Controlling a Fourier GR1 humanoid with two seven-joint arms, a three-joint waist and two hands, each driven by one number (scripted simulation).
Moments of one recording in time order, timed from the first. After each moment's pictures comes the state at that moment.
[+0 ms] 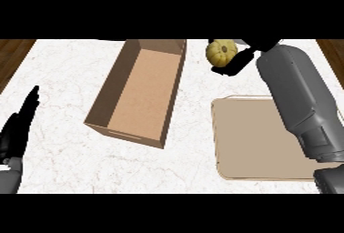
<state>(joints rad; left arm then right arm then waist) -0.11 0.45 0.06 -1.35 -0.12 0.16 0.08 -1.12 -0.24 -0.13 -0.59 0.93 0.06 -0.75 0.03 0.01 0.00</state>
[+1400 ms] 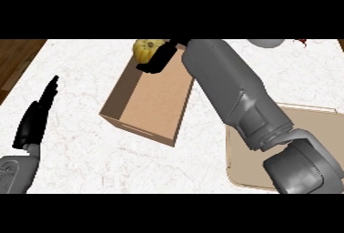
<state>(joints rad) -0.21 0.39 0.03 -1.29 -0.18 0.13 0.06 -1.50 0.00 -0.07 -0.16 0.64 -0.02 -0.38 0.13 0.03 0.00</state>
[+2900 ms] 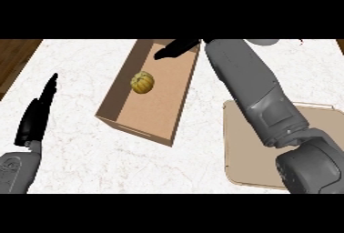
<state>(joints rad) -0.24 0.38 0.04 -1.27 -0.20 0.15 0.06 -1.45 -0.06 -0.30 -0.13 0.30 0.00 -0.49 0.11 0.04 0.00</state>
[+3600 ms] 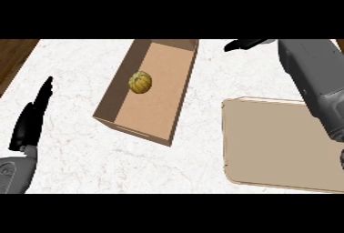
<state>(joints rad) -0.20 0.39 0.07 -1.28 -0.18 0.14 0.04 -1.34 -0.36 -0.31 -0.12 0.30 0.23 -0.56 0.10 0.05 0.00</state>
